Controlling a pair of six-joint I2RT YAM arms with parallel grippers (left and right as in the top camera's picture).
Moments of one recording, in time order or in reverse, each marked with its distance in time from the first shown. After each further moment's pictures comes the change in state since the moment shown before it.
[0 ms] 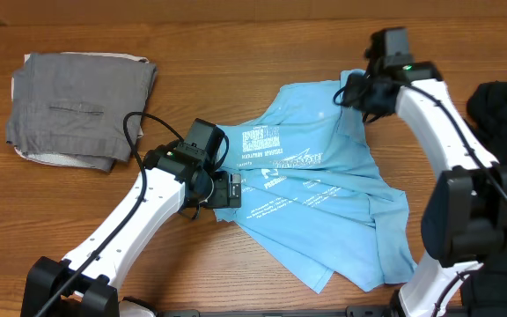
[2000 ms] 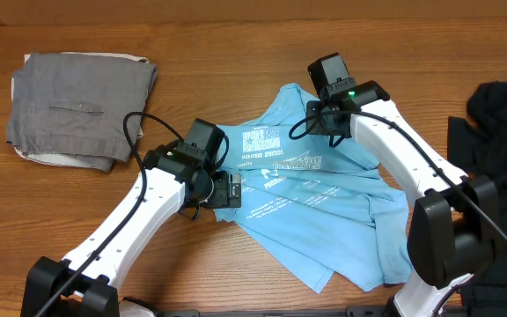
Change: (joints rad) left arm 0.000 0.000 0.000 0.000 0.000 0.000; right arm 0.241 -0.081 -0.076 -0.037 0.233 0.024
